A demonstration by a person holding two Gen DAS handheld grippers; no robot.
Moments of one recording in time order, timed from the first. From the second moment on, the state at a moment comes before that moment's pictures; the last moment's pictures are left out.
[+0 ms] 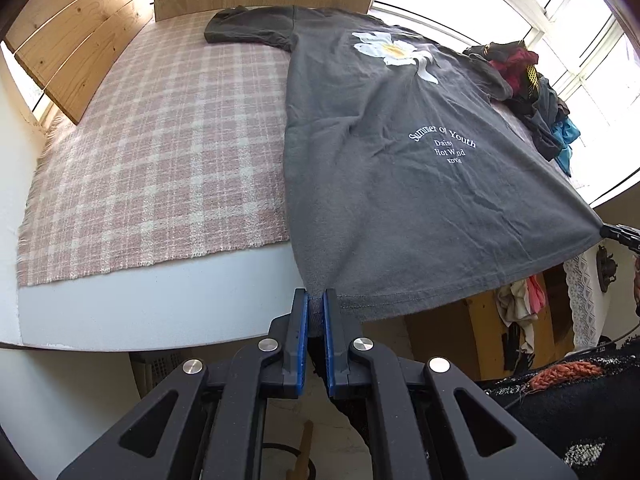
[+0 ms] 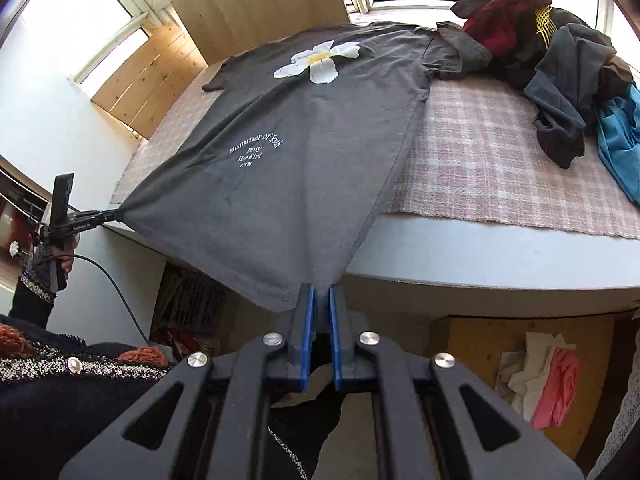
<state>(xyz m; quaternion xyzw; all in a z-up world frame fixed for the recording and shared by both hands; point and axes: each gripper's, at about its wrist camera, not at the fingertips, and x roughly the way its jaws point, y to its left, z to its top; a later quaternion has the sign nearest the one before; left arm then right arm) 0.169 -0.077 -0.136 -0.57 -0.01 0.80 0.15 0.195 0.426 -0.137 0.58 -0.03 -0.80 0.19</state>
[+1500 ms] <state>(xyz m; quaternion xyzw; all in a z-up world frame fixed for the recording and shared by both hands) -0.251 -0.142 -0.187 -0.53 0.07 0.84 0.04 -0.283 0.194 -0.126 0.52 0.17 -0.80 0.25</state>
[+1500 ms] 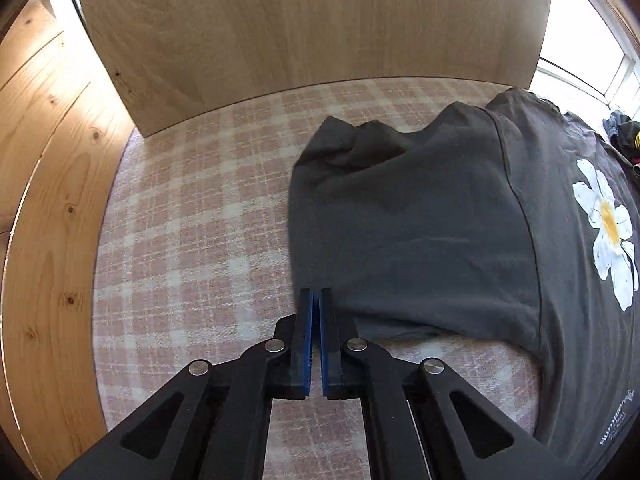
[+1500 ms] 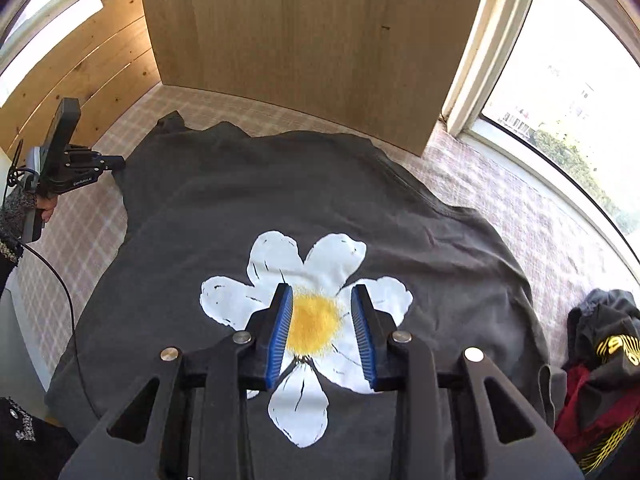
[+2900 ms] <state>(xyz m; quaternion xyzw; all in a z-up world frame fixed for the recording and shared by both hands) -0.359 -0.101 -0.196 -0.53 0.08 0.82 0.20 -0.403 0.099 -0.223 0.51 0.22 -0.76 0.34</state>
